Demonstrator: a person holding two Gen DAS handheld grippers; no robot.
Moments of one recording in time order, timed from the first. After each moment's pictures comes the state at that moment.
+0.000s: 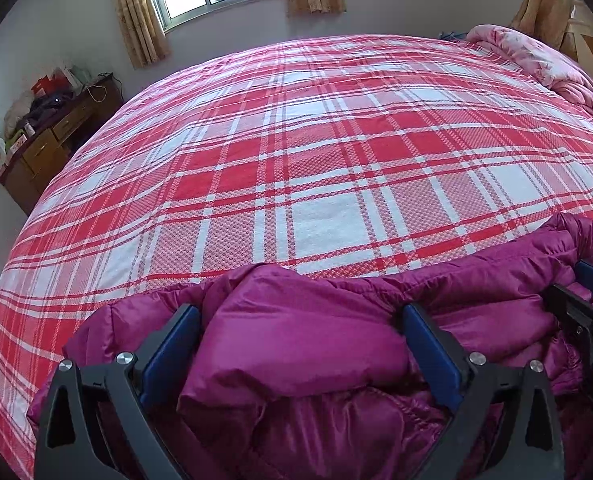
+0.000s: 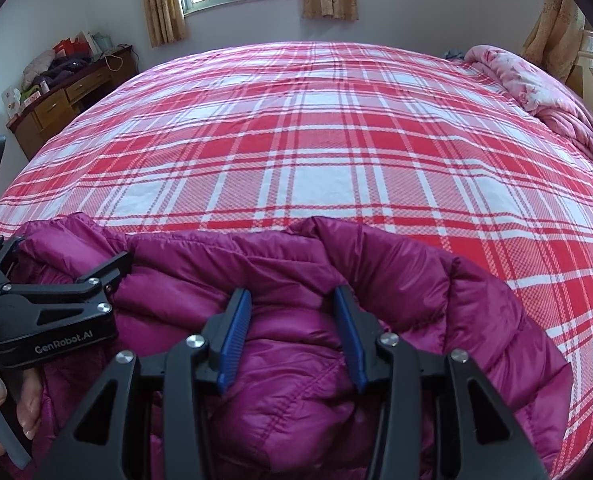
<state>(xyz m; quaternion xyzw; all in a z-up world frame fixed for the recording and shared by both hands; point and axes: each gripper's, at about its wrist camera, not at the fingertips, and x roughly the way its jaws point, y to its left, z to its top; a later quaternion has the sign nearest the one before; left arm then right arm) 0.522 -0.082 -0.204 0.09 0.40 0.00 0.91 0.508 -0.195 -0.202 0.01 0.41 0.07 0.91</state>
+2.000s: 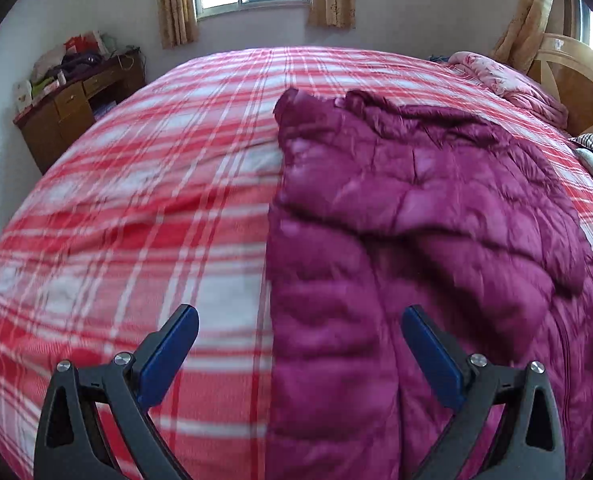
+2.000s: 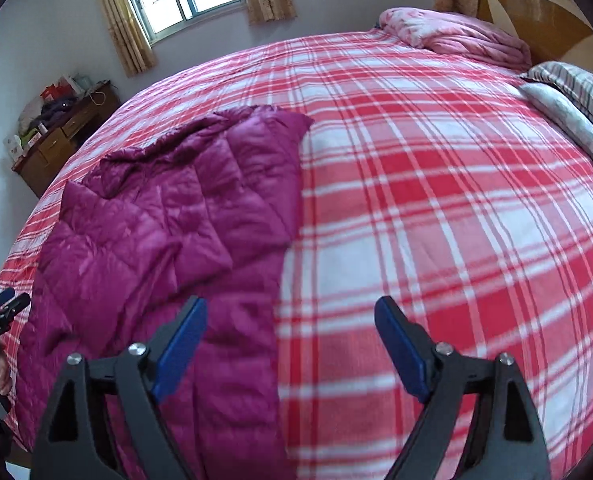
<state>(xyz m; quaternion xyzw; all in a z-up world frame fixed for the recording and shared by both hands) 0.201 0.070 -0.198 0.01 0.41 -0.04 0.91 0.205 -0.324 -0.181 0.10 0.43 0.03 0.90</state>
